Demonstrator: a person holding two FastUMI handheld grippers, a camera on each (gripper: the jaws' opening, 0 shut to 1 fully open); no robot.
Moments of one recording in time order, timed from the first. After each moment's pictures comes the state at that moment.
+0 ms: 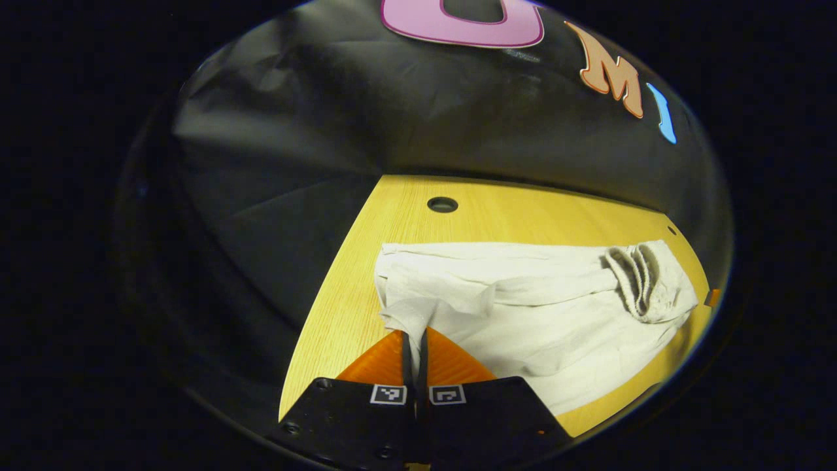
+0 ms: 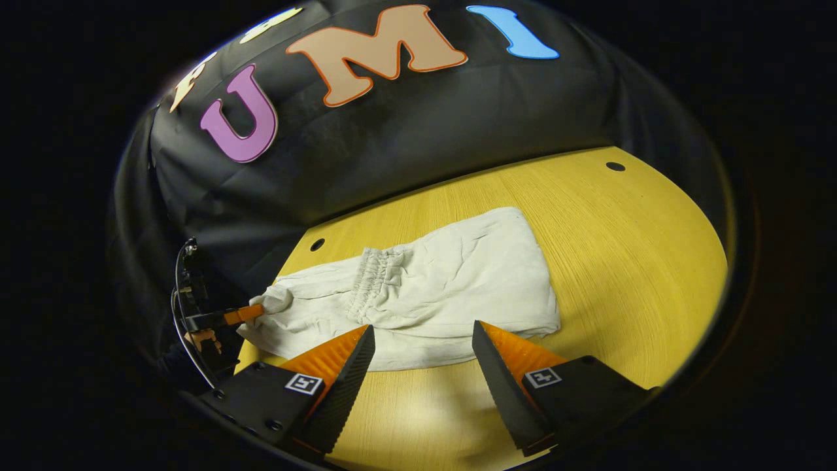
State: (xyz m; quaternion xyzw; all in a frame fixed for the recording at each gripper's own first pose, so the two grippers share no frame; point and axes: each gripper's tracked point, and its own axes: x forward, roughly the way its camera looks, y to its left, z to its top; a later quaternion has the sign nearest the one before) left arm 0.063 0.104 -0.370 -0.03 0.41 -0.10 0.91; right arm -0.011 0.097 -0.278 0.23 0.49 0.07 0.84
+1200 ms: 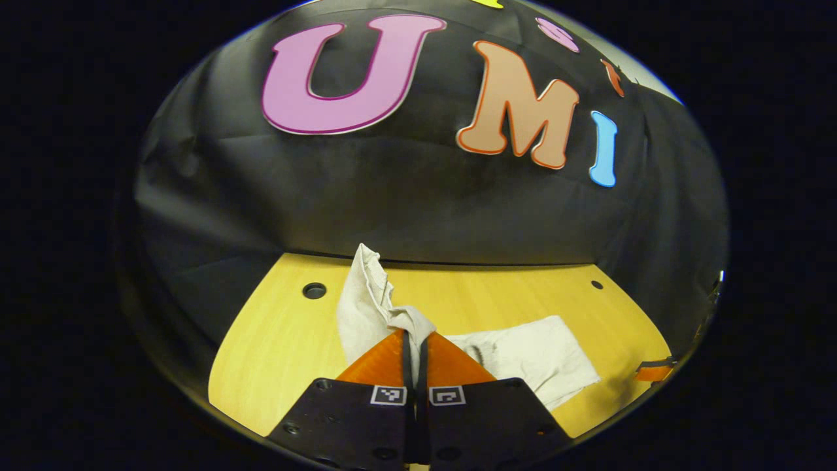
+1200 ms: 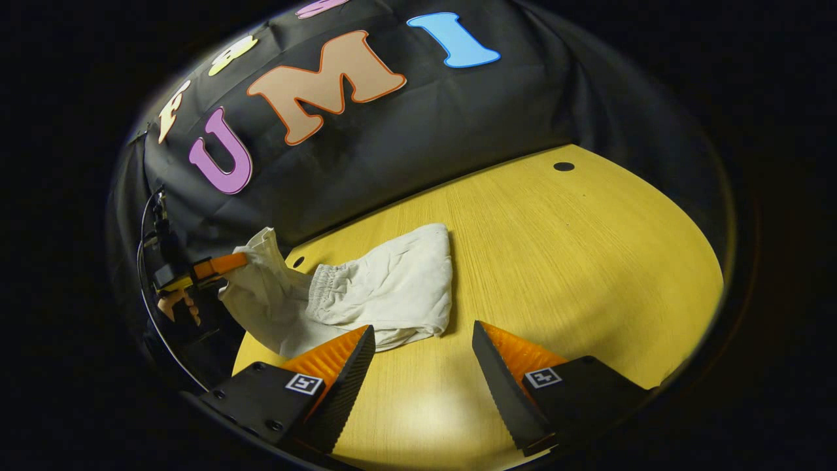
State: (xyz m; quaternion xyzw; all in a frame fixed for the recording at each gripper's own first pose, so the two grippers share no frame) left arm 0.080 -0.116 -0.207 -0.10 0.31 -0.20 0.92; right arm -0.040 -0.034 -0.278 0.25 0.47 0.04 0.84
